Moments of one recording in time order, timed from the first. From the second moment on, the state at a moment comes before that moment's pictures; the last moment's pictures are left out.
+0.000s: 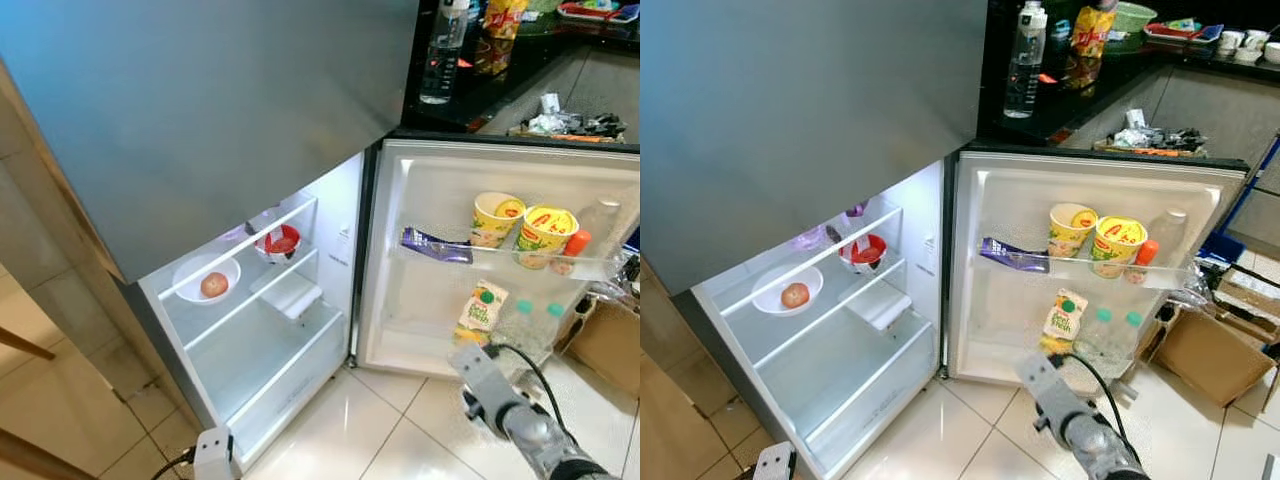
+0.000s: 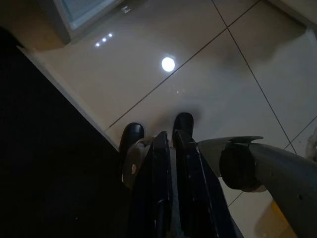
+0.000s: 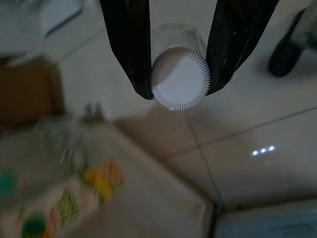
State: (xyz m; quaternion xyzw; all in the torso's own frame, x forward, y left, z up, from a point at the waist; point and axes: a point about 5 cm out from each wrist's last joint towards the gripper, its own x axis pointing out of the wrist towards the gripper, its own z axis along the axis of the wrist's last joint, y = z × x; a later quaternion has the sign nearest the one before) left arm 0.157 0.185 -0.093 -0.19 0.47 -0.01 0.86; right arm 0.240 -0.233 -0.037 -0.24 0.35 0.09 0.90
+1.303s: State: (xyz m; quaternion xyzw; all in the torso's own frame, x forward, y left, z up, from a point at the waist) left arm 0.160 0.184 -0.092 -0.13 0.47 -0.03 0.87; right arm 0.109 -0.243 -0.101 -0.06 0.55 -0.04 0.83
